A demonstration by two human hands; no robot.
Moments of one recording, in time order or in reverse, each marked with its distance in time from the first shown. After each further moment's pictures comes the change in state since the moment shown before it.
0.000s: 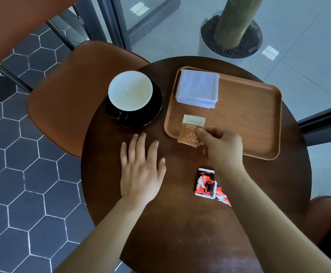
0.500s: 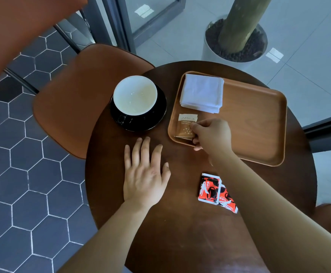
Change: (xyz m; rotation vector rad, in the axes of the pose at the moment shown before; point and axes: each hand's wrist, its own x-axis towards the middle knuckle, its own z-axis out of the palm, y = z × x) left_hand 0.002 0.000 0.005 0.056 0.033 0.005; right_hand 0.043 -0.015 0.028 -0.202 -0.085 0.026
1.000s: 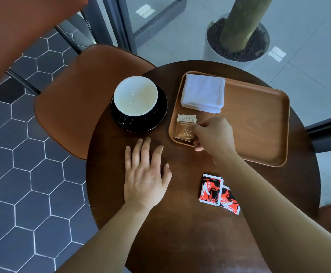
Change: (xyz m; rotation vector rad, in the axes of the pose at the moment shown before) left_hand 0.000 0.000 -0.001 0.001 0.004 -0.010; right_hand 0.001 -0.004 -0.004 -0.201 -0.014 -0.066
